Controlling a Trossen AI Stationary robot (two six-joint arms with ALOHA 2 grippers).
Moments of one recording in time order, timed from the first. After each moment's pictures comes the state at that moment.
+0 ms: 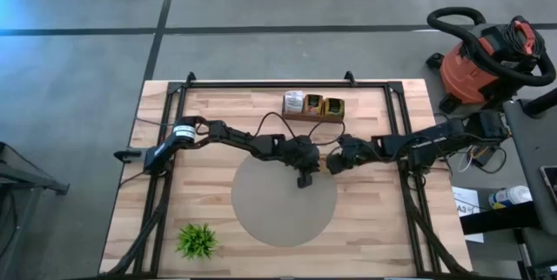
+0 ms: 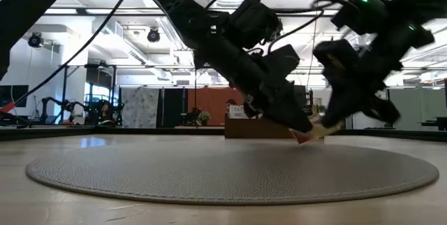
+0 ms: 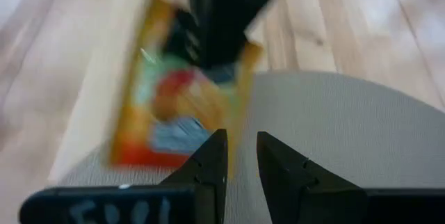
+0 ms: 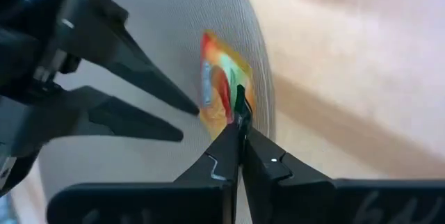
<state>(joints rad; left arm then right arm) 0.04 2.17 1.43 0.09 0.13 -0.11 -0.01 1.26 0.39 0.01 0.05 1.17</state>
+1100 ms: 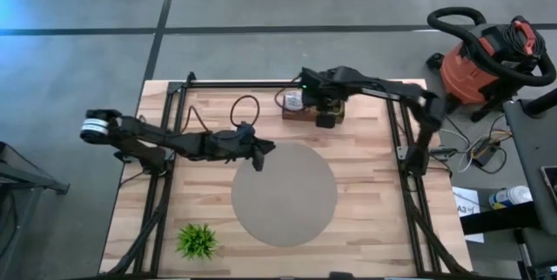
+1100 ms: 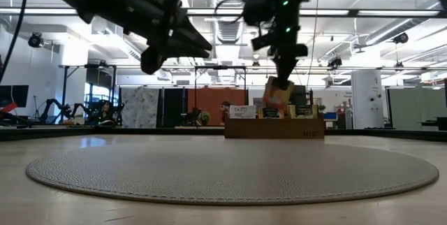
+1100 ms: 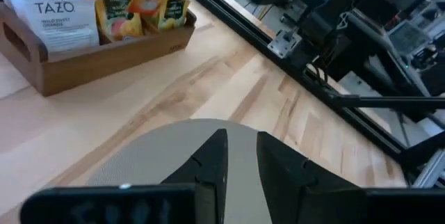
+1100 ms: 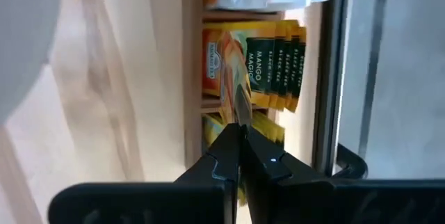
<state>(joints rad) -0.03 1.34 0.65 0.38 -0.29 -0.66 -0.42 1.82 1.59 -1.12 0.24 -0.37</state>
